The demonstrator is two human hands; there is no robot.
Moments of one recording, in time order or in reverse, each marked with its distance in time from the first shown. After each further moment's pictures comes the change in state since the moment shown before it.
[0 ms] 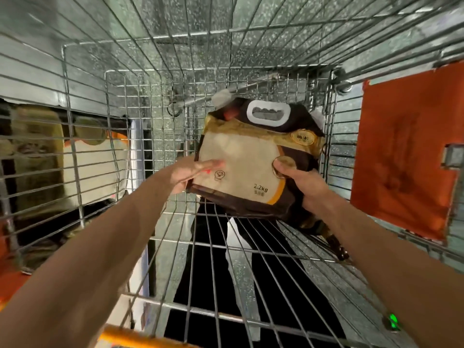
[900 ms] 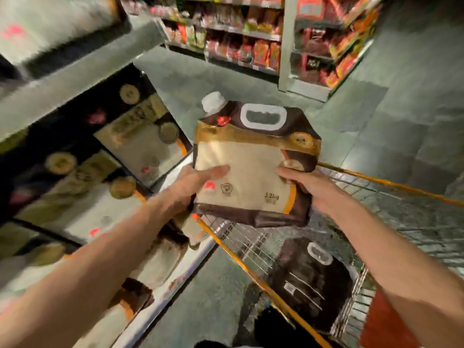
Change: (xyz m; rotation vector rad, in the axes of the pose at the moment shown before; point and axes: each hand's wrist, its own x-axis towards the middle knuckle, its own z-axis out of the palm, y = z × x) left_hand -0.423 -0.042 -0.007 -0.667 0.672 0.830; right_hand -0.343 -0.155 0.115 -0.501 -0.764 -0.570
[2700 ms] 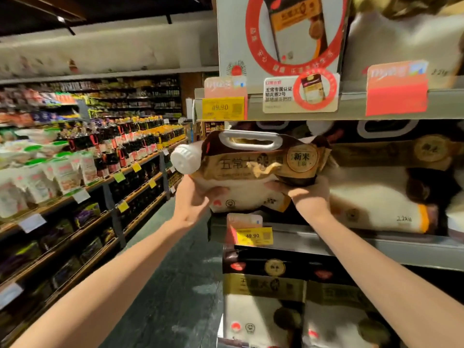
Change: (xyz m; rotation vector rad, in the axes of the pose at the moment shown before) left_hand -0.556 -0.076 -0.608 0.611 1.395 0.948; right_hand -0.289 0.090 0.784 -0.471 -0.678 -0.774
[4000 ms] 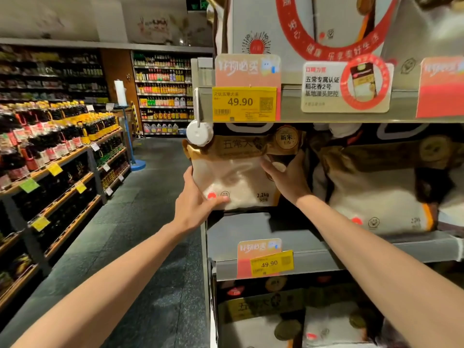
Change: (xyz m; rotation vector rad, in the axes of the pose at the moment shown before) left_hand 0.054 -0.123 0.045 -0.054 -0.286 -0.309; right_hand 0.077 -0.008 0.082 -0.188 0.209 -0.156
